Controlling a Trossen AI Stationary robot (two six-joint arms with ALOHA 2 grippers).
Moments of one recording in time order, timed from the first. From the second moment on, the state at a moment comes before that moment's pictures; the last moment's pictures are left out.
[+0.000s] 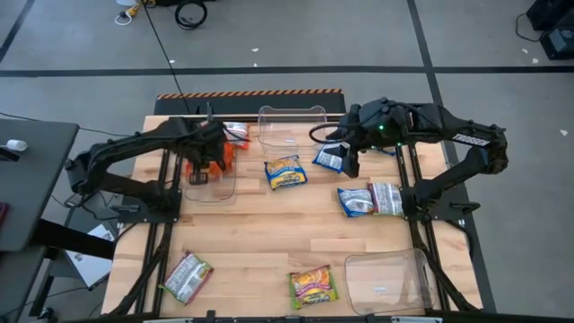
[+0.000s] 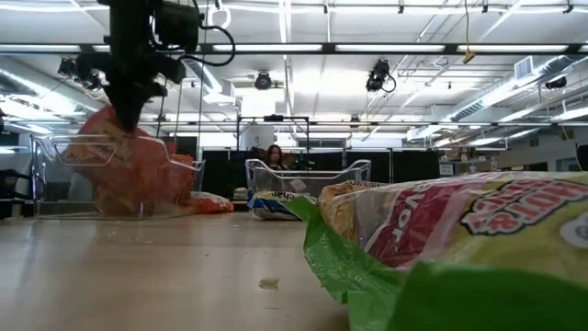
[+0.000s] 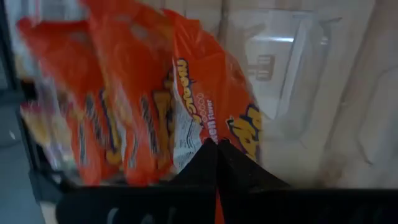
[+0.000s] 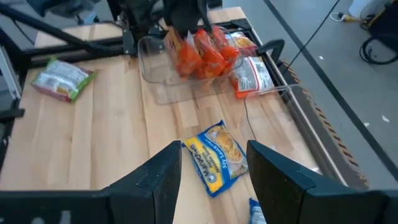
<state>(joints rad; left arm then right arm) 0.47 1.25 1.05 -1.26 -0.15 0.43 -0.04 1.34 1.70 -1.00 0.16 0.11</state>
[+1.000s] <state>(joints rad) 0.53 1.38 1.04 -1.18 -0.15 0.53 -0.05 1.34 1.70 -0.97 0.19 0.18</state>
